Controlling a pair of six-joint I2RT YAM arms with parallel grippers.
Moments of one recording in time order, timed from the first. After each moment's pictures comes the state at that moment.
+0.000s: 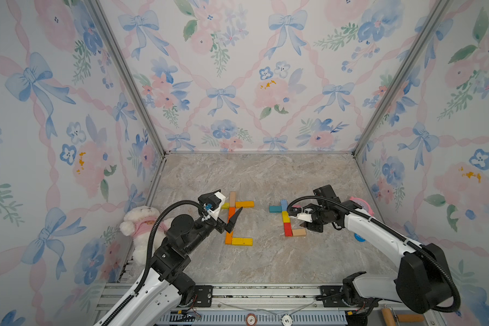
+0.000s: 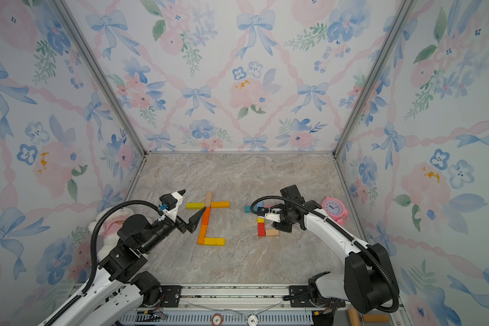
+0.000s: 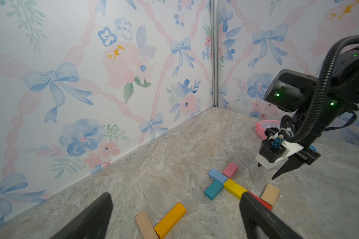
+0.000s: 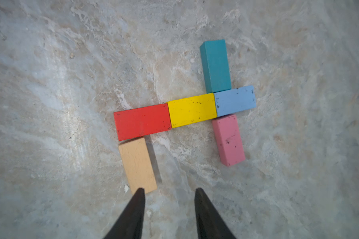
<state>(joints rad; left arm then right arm) -0.60 0.56 0.57 -0.02 0.04 0.15 0.37 1.31 0.85 -0.66 -0.23 -1.03</state>
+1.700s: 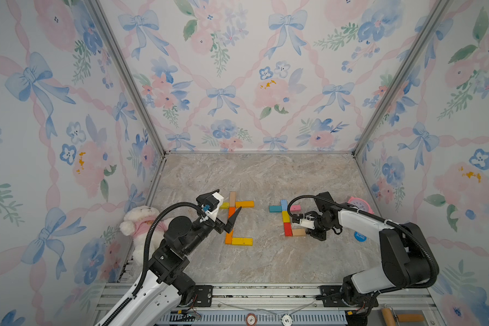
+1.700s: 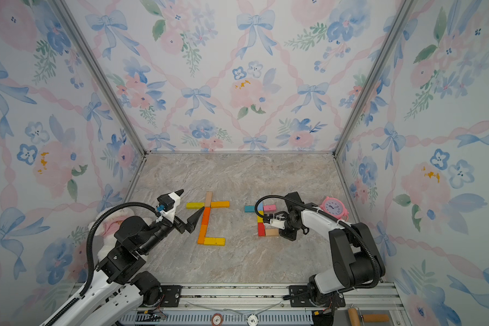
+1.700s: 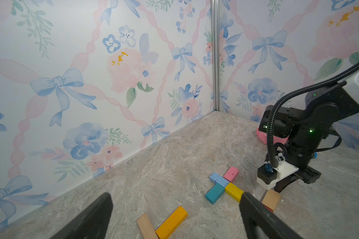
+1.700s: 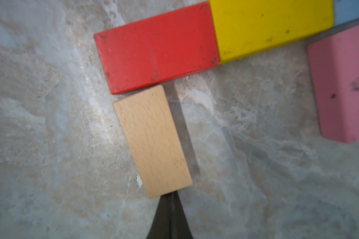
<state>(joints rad) -0.61 0.54 0.57 -0.02 0.03 0.15 0.28 1.50 0.76 -0.64 -0.22 -1.04</state>
